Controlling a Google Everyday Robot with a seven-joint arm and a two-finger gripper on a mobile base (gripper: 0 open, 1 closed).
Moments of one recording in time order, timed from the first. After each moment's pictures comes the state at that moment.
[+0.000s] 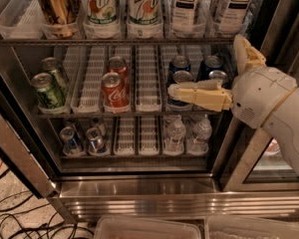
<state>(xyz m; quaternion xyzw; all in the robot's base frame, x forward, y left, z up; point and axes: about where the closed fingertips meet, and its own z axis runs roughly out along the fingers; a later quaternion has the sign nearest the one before) 0.495 -0.120 1.012 -0.29 0.61 0.15 0.72</state>
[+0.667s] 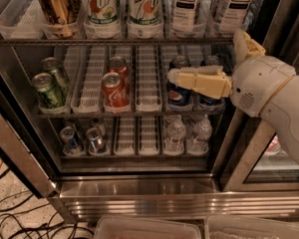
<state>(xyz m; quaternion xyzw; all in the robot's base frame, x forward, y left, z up) 0.510 -0.121 1.024 -0.26 0.62 0.17 0.72</state>
